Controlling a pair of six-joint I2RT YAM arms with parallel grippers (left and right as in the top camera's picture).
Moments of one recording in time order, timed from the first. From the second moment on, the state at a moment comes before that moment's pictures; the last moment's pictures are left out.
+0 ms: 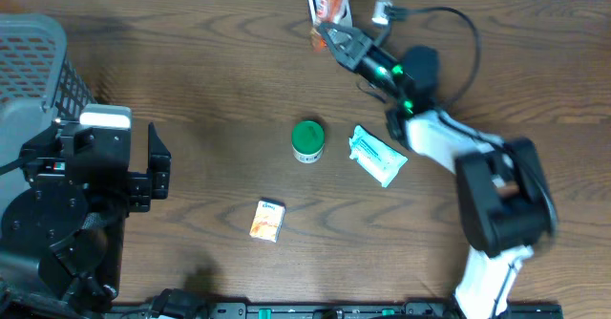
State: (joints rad) left arm -0.26 0.78 1.41 -0.97 -0.39 0.21; right arm 0.32 2.04 1.17 1.06 -0.63 1.23
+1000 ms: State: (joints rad) left arm -0.26 0.78 1.41 -0.97 -0.39 0.20; right arm 0.22 2.58 1.69 0.90 -0.77 1.63
